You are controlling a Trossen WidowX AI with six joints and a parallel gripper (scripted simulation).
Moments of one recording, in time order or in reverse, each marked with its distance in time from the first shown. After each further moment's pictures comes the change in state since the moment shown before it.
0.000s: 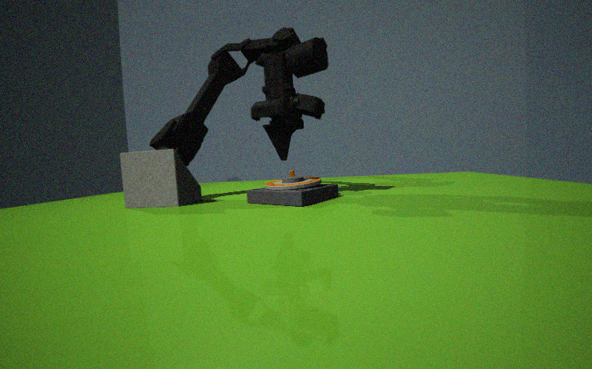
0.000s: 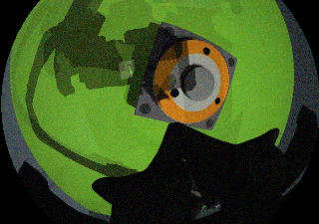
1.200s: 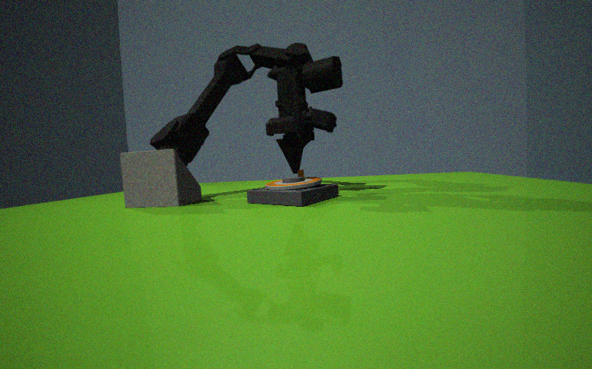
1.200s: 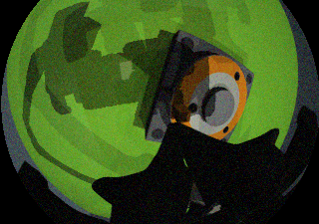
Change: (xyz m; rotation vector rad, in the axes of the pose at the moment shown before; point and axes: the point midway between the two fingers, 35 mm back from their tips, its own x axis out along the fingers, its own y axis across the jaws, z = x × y) arm 0.028 0.011 0.022 0.001 0.005 0.006
